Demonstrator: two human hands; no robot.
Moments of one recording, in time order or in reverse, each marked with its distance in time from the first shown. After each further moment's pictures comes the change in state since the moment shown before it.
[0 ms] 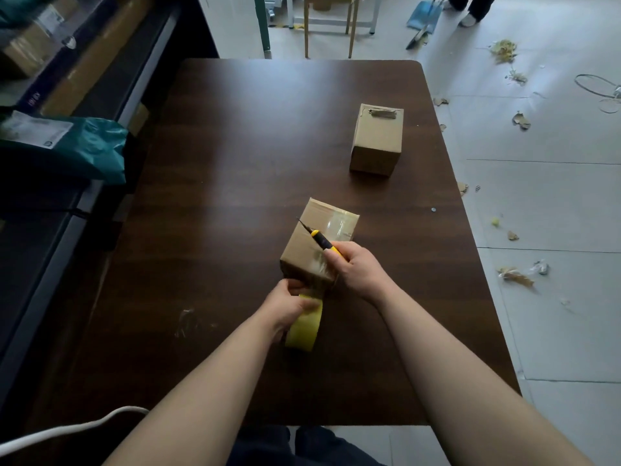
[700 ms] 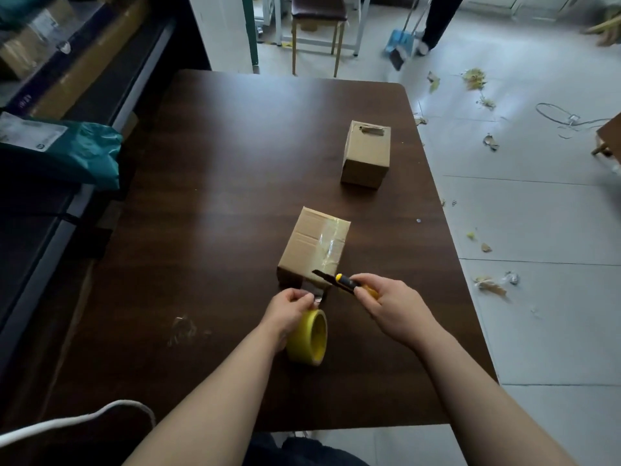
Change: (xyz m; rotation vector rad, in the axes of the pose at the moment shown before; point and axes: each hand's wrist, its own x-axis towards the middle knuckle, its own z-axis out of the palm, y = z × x) left_hand -0.009 -0.004 0.009 -0.089 -0.014 0.152; right_hand -0.084 -0.012 -0.038 -0.522 0.031 0.057
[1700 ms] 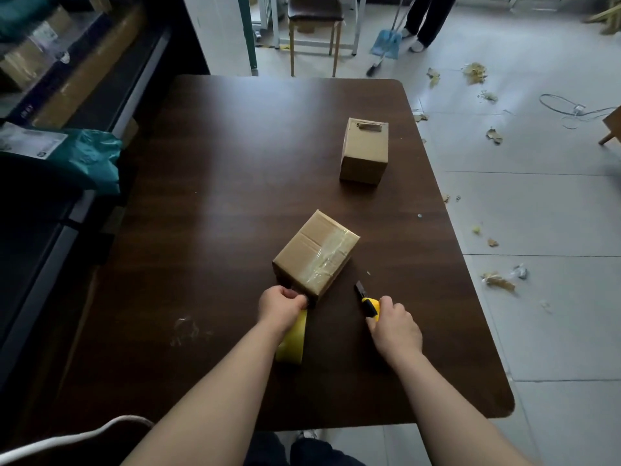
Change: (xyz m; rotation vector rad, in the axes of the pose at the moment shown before) left_hand 0.002 0.008 -0.009 0.393 0.253 -0.038; right_hand 0.011 0.046 0.079 -0.169 0.013 0.440
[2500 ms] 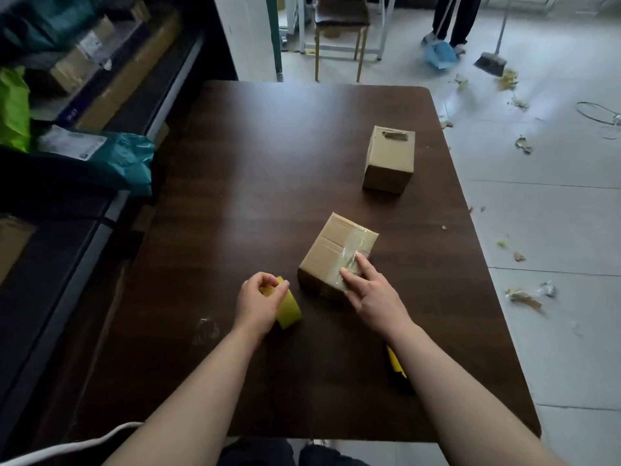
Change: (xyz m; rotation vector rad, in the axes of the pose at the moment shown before) left_hand 0.002 -0.011 -0.063 -0.116 0.225 0.232; right_hand 0.024 -0.060 -0.026 0.165 0.063 -0.571
